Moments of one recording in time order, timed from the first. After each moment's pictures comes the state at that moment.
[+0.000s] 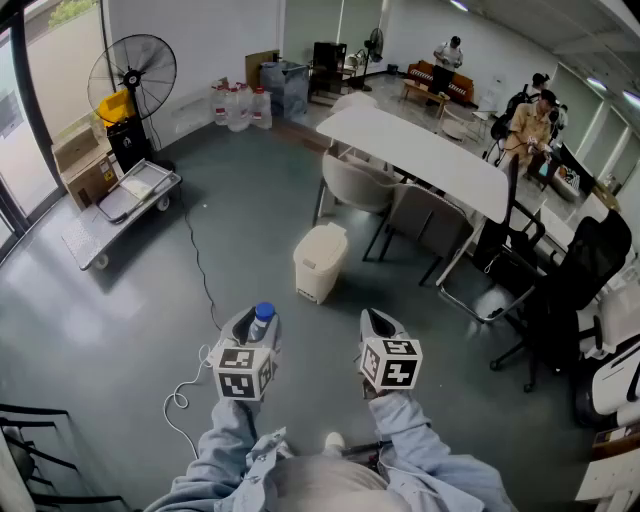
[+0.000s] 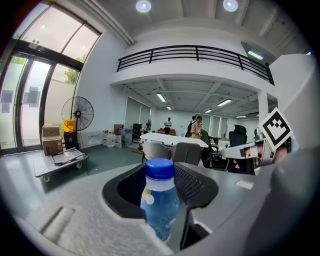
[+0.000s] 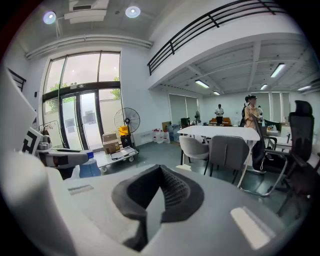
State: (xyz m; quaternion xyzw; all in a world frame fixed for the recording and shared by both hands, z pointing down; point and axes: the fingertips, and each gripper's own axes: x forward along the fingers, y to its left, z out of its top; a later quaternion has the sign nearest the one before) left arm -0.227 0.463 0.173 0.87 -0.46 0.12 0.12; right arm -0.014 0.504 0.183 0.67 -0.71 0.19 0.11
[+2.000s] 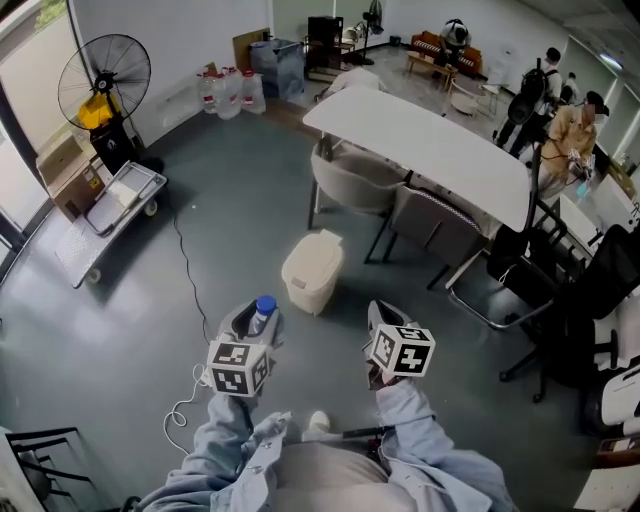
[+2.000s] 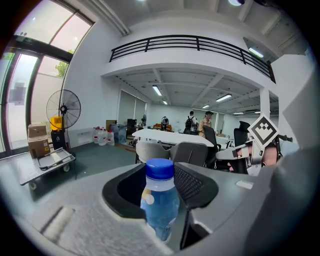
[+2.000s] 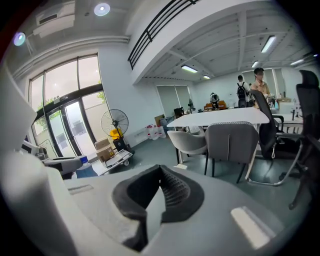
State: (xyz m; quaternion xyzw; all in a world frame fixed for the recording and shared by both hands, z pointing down) left arm -0.091 0.264 0.201 0.88 -0.43 0.15 0.12; right arm 0.137 0.303 0.239 0.67 -0.69 0.29 0.07
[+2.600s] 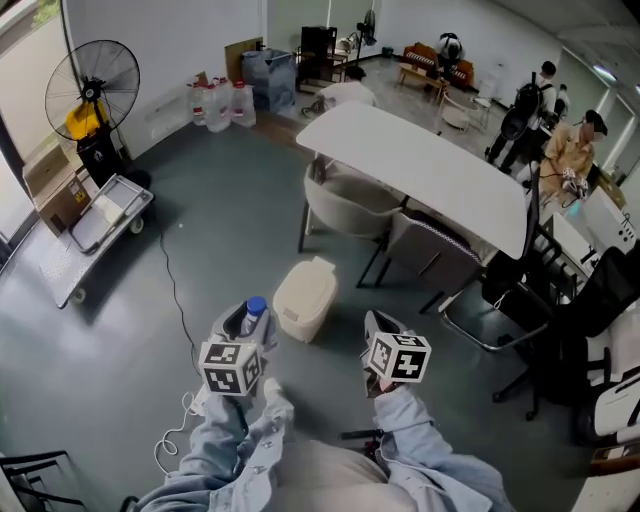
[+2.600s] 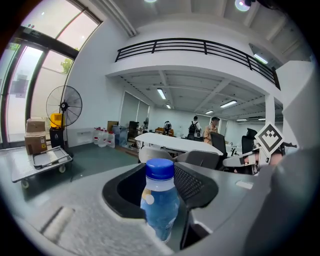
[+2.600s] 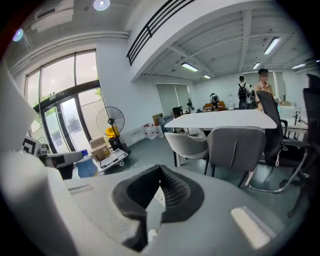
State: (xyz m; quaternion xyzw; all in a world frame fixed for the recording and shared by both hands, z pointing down) left arm -0.087 0.148 0.206 0.88 -0.44 0.12 0.14; right arm 0.155 0.209 0.249 0.67 -0.68 0.29 0.09
